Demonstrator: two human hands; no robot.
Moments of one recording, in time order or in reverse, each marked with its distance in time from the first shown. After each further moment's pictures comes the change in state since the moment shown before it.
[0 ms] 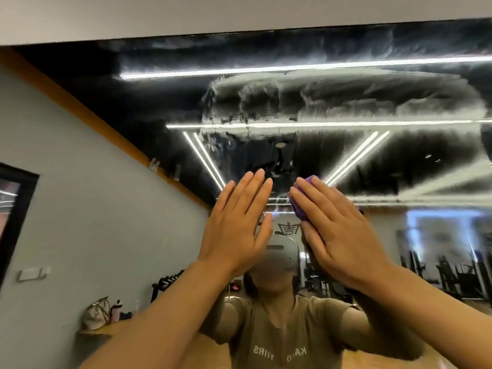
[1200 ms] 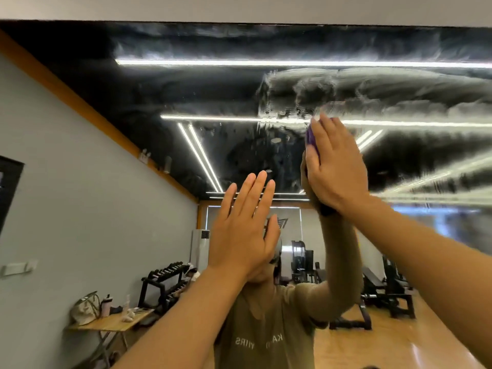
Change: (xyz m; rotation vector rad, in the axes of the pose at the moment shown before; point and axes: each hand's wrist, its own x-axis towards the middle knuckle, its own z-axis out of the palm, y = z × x) left_hand -0.042 -0.075 -0.026 0.079 0.067 -0.054; right_hand 0.142 -0.057 0.024 -0.027 0.107 0.366
